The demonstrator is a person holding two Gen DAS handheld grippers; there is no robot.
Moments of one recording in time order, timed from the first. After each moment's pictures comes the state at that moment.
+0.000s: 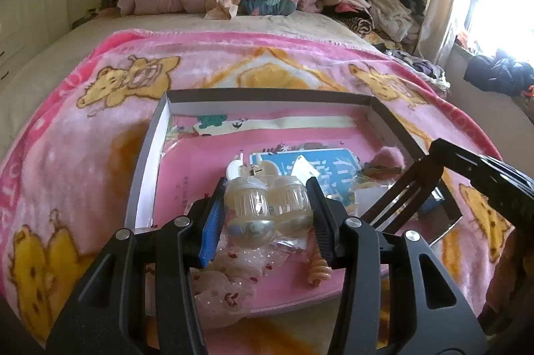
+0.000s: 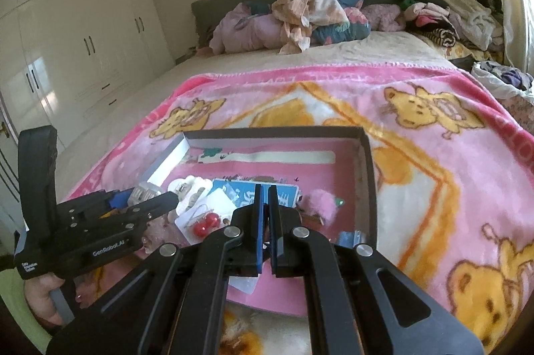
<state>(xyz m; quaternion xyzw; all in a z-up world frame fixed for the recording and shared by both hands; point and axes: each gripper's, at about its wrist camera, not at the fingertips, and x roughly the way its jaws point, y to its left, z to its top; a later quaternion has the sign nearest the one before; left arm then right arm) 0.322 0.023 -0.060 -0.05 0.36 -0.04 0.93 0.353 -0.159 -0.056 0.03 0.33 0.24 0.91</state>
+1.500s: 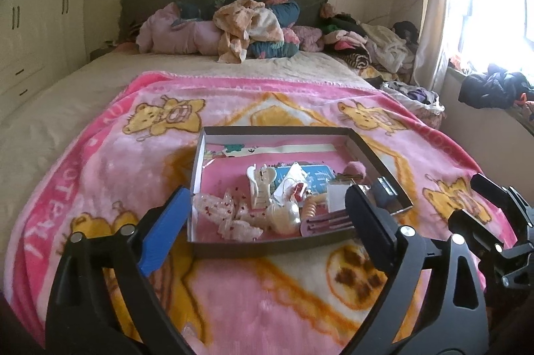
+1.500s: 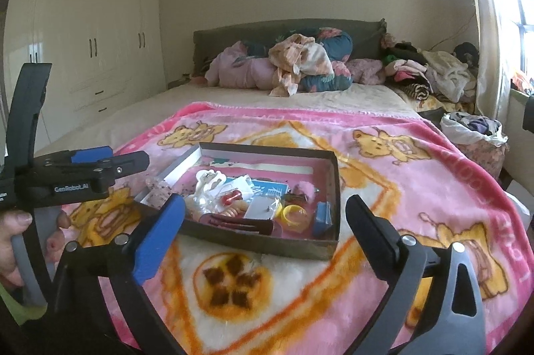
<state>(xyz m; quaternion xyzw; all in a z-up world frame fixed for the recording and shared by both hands) 0.212 0.025 0.007 -0.04 0.27 -0.02 0.96 0.212 -0.174 -0.020 -0.02 0.21 0.19 0.96</state>
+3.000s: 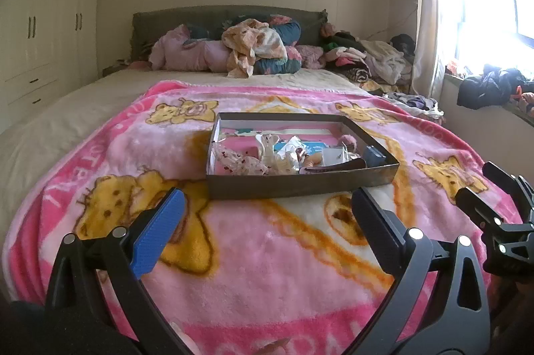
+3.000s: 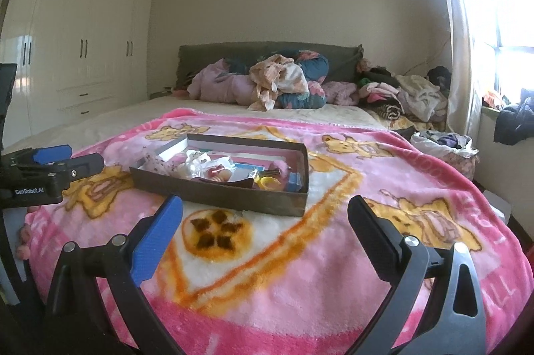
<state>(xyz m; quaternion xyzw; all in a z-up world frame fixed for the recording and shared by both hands) 0.115 0.018 -0.029 -0.02 0.22 0.00 0.98 0.130 -0.191 -0.063 -0.05 0.15 0.14 0.98</state>
